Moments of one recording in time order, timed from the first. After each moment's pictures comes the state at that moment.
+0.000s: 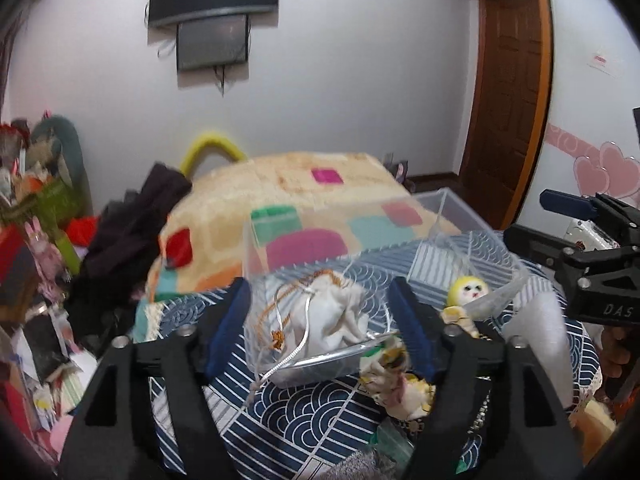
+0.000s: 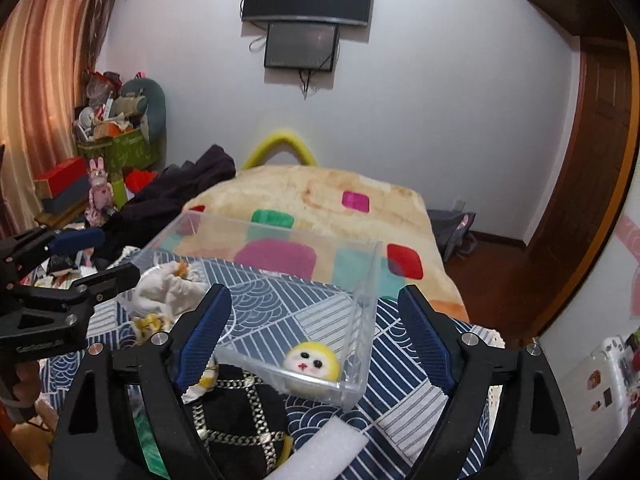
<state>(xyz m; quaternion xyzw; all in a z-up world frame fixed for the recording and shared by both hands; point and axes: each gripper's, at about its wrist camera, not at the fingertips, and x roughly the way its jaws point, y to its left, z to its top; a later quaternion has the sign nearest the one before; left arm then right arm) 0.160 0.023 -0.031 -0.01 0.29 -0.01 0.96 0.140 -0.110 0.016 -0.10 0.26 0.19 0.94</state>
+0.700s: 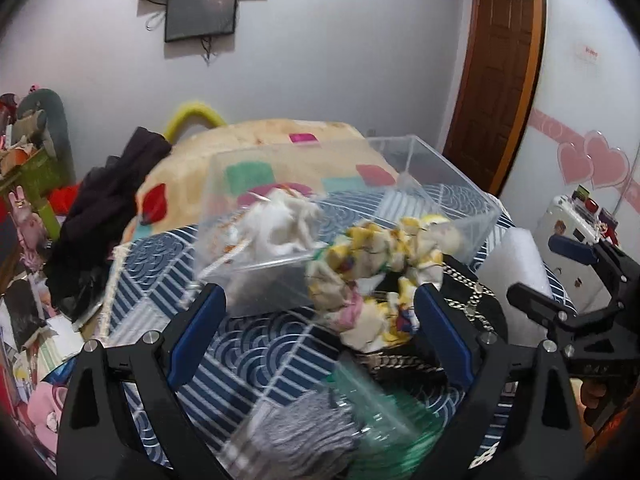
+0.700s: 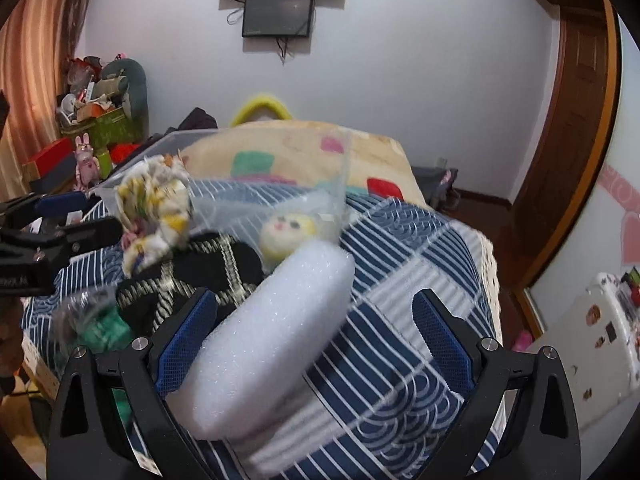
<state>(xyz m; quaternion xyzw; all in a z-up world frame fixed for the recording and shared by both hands) 0.134 -0.001 -0.071 -0.03 0.33 -0.04 0.94 0.096 -0.151 -0.053 -0.09 0.32 0.15 0.93</state>
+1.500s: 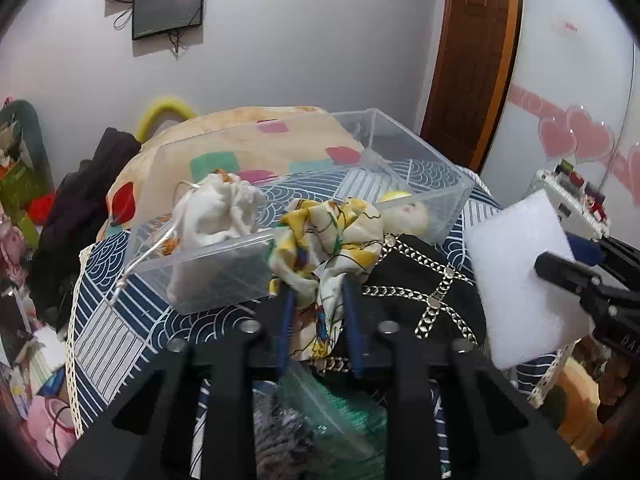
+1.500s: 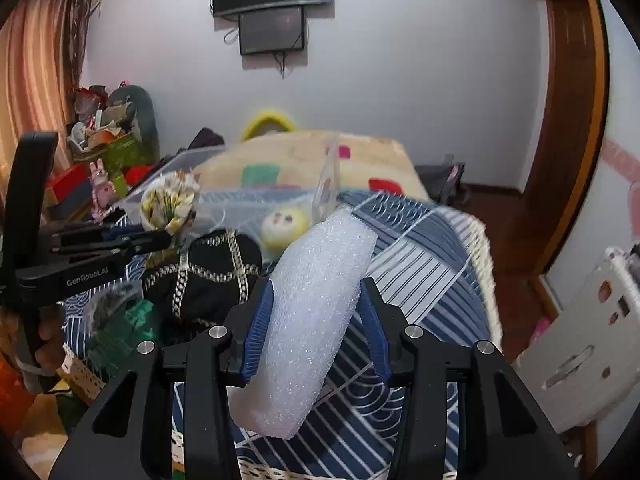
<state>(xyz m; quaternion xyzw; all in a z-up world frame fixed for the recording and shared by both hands) 0.147 -0.034 -0.084 -0.01 0.35 -0.08 0.93 0.065 -0.178 -0.037 -0.05 0.30 0.17 0.94</state>
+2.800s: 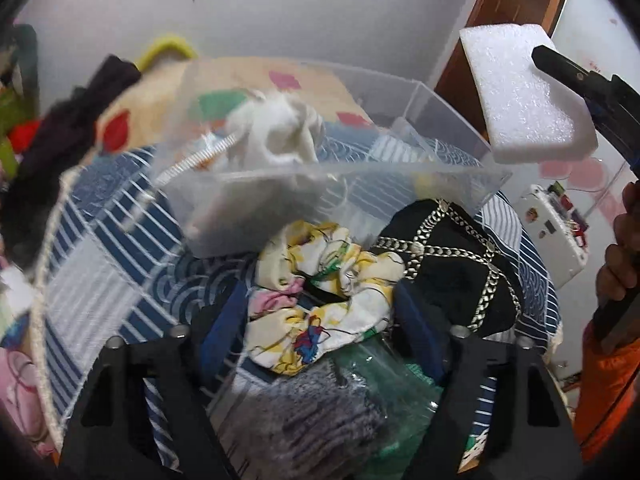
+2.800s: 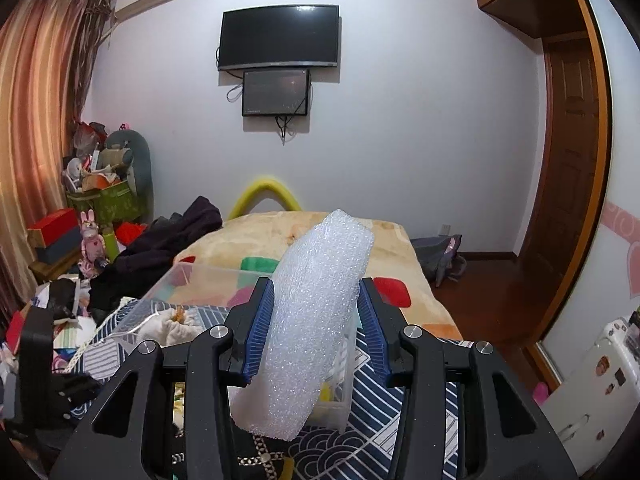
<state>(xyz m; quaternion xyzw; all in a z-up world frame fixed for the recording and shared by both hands) 0.157 0.019 -0.121 -0.11 0.41 -0.11 0.90 0.118 -0.128 0.014 -0.05 0.19 0.16 0.97</state>
